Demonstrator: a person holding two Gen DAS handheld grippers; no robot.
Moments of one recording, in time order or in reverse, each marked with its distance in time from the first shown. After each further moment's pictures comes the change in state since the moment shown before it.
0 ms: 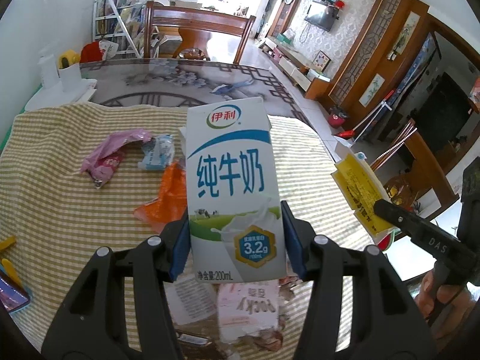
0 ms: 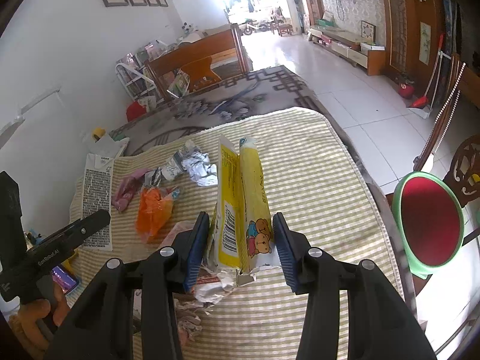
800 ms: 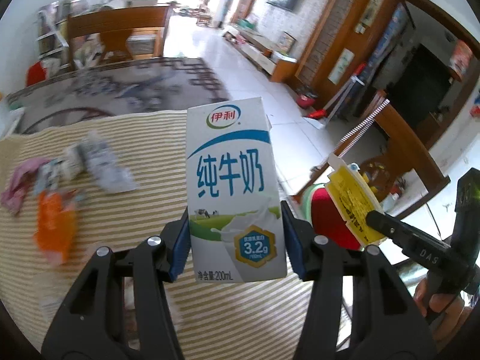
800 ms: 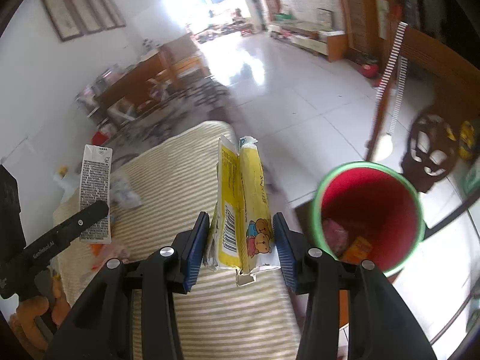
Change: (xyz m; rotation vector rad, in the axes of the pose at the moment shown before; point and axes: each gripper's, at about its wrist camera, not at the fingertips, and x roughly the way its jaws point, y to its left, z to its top) left arm 0.086 -0.174 0.018 0.132 0.057 -0.108; right arm -0.046 -0.173 0.012 0.166 -0.019 -0.084
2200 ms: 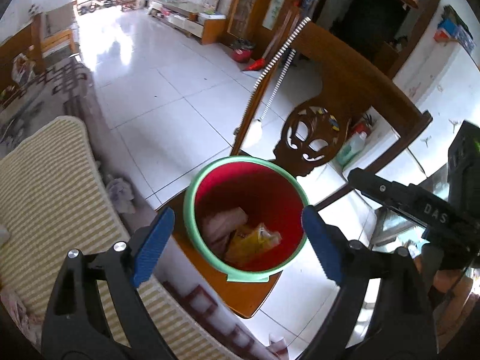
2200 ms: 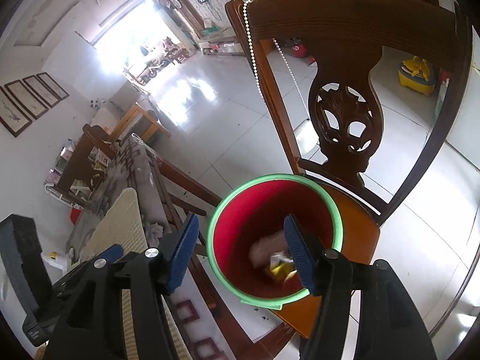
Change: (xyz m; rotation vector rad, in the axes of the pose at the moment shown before) left arm 0.109 -0.191 -0.006 0.246 0.175 -0.136; right arm -0.038 -0.198 0.023 0.350 -0.067 -0.051
